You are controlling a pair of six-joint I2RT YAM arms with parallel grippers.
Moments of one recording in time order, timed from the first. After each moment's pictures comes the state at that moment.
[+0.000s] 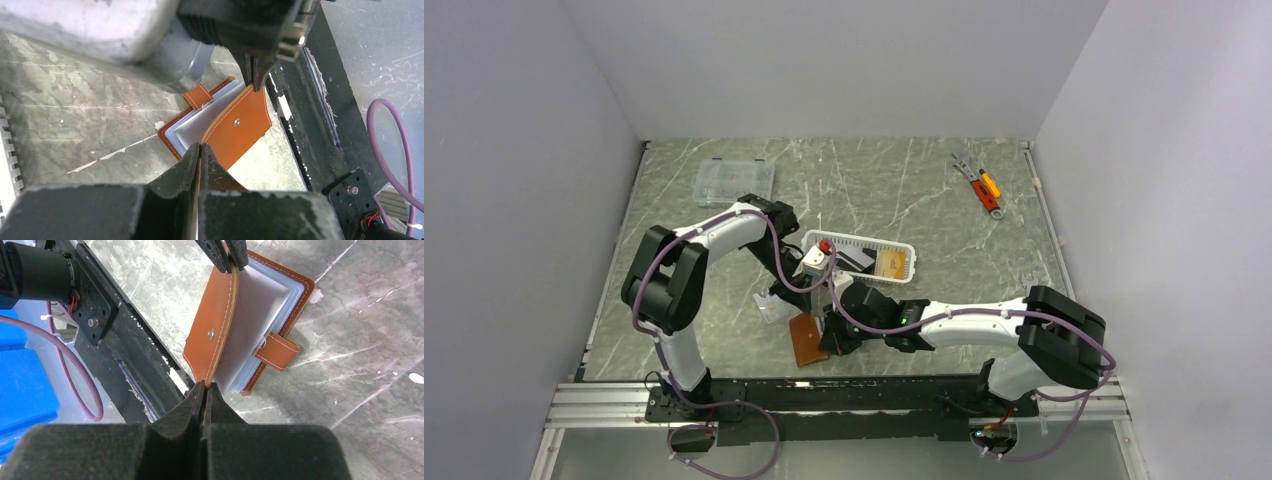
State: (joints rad) left arm -0.49 1.81 1.23 -1.23 0.94 1.46; right arm 1.15 1.44 0.65 0.10 -0.13 0.67
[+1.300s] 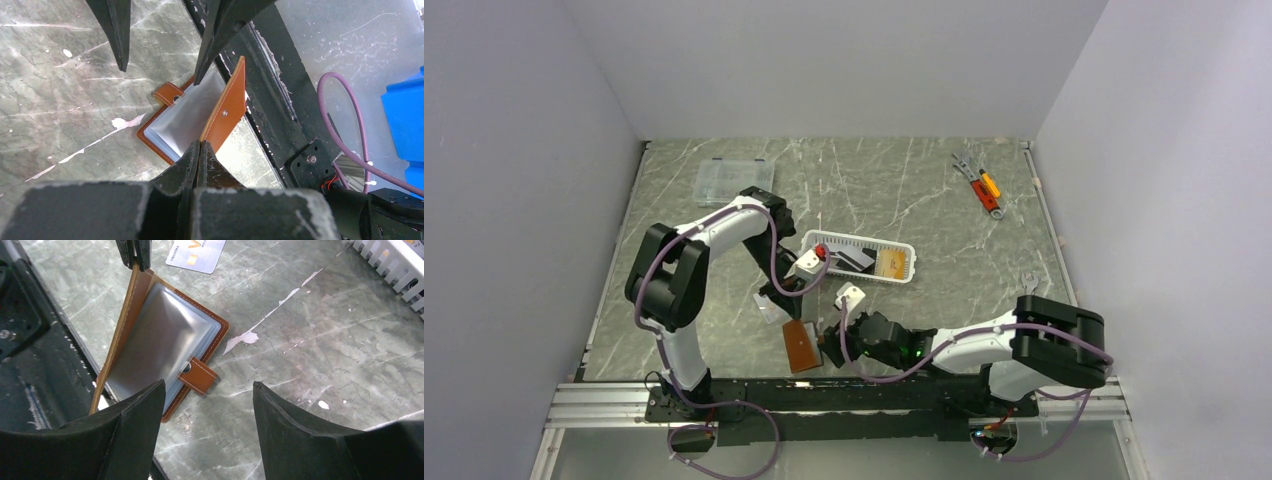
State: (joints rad) left arm -0.49 1.83 1.31 -1.52 0.90 1.67; right arm 1.29 1.41 0.38 0.59 0.25 0.37
